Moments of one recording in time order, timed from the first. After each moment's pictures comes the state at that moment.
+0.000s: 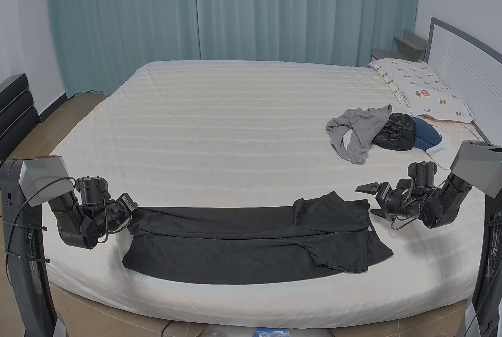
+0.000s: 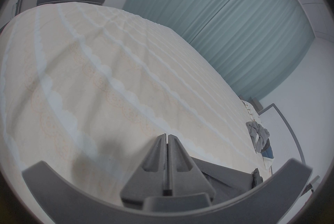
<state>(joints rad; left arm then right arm) 0.11 2.43 -0.80 -1.08 -0.21 -0.64 -0.01 2.38 -0.91 -0.88 0.45 0.78</state>
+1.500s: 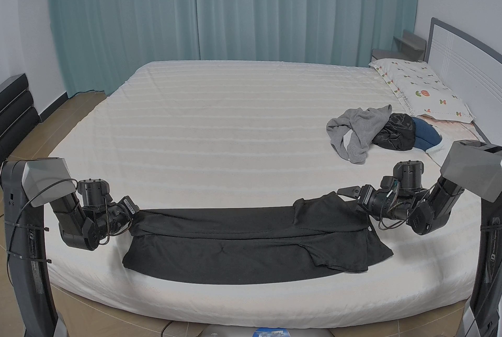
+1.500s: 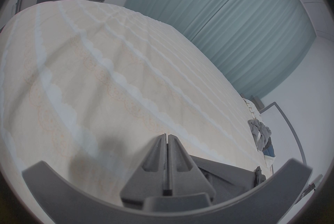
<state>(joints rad) 0.10 2.44 -0.80 -1.08 -0.21 -0.64 0.12 2.34 -0.86 -0.95 0.38 0.66</state>
